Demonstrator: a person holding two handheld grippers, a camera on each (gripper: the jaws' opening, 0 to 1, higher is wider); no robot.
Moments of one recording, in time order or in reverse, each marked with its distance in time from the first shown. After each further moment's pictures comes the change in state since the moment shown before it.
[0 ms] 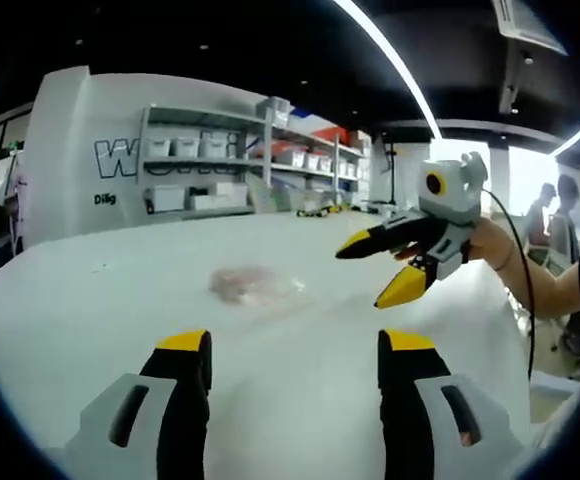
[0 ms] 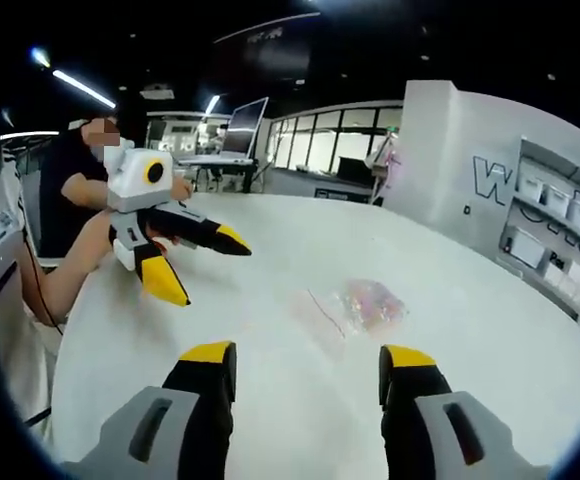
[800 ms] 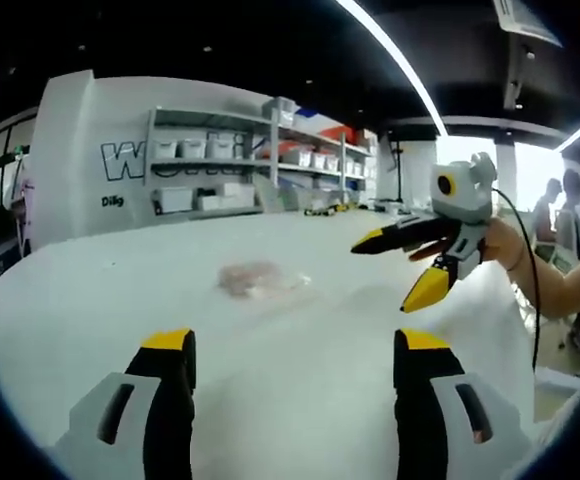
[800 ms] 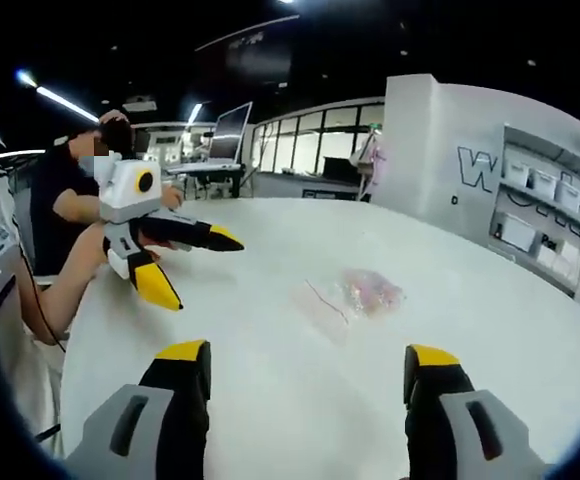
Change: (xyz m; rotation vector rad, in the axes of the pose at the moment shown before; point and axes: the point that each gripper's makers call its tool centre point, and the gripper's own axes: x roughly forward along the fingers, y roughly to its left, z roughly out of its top) left arm -0.007 0.002 -0.005 0.016 -0.001 0.044; right arm -0.009 0.005 -0.009 0.070 -0.011 -0.043
